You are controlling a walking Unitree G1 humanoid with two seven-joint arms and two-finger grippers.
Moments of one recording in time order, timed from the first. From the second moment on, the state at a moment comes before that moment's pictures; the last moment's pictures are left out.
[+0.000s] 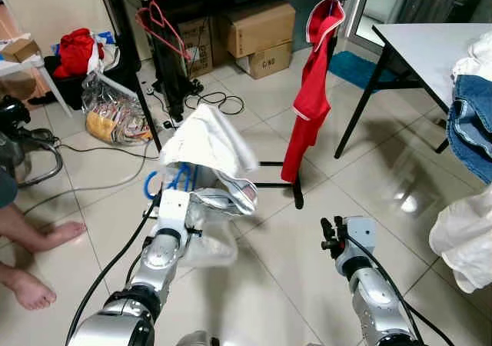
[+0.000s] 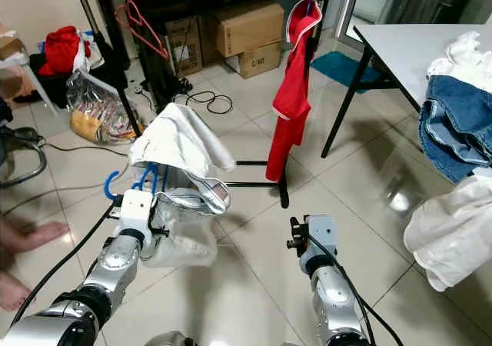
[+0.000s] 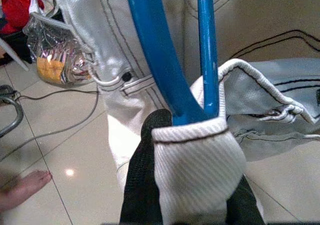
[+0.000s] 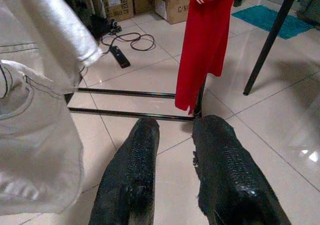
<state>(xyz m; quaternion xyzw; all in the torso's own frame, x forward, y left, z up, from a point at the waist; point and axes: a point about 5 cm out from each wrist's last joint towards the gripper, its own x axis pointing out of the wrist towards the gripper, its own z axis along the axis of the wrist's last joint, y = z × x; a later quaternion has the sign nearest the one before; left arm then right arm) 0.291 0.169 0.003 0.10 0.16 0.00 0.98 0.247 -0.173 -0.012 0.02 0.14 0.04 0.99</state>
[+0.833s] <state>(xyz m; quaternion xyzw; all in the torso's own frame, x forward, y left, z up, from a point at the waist) 0.291 0.170 0.006 0.09 0.15 0.00 0.99 0.252 -0.165 -0.012 0.00 0.15 0.07 0.99</state>
